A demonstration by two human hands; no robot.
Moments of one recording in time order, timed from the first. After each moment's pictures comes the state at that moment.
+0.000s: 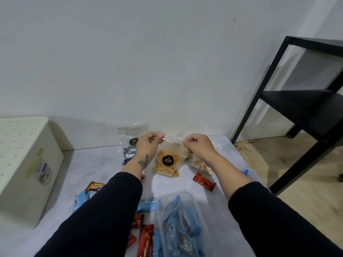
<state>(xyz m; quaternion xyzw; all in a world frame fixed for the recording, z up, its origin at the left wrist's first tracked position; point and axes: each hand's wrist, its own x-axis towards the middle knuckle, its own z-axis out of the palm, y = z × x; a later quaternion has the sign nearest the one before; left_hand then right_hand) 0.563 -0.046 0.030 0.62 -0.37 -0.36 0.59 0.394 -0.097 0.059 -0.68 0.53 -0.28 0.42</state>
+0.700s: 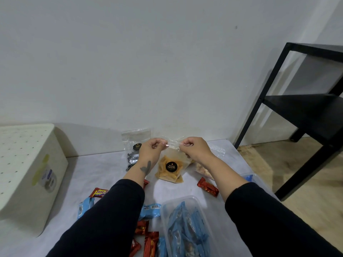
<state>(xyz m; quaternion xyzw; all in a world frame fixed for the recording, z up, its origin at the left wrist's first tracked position) 0.569 -0.043 0.031 0.61 -0.37 -0.38 0.58 0.416 -0.099 0.058 -0.70 0.51 -0.27 0.42</state>
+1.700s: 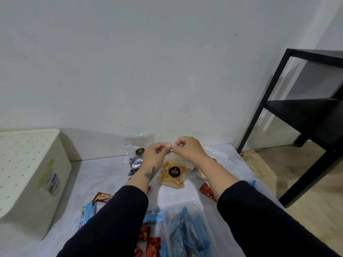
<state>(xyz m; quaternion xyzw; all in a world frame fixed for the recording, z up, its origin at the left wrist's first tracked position) 0.562 -0.040 0.036 0.61 -0.40 -0.36 0.58 0.439 -0.101 0.071 -0.75 0.50 -0.23 0.37</state>
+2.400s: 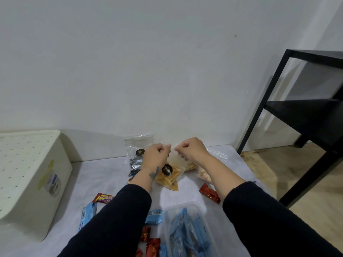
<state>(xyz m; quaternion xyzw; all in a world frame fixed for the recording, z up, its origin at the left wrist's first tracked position) 0.560 -0.042 0.043 0.71 -0.43 -0.28 0.49 0.432 -0.098 0.082 -0.72 0.52 -0.22 0.40</state>
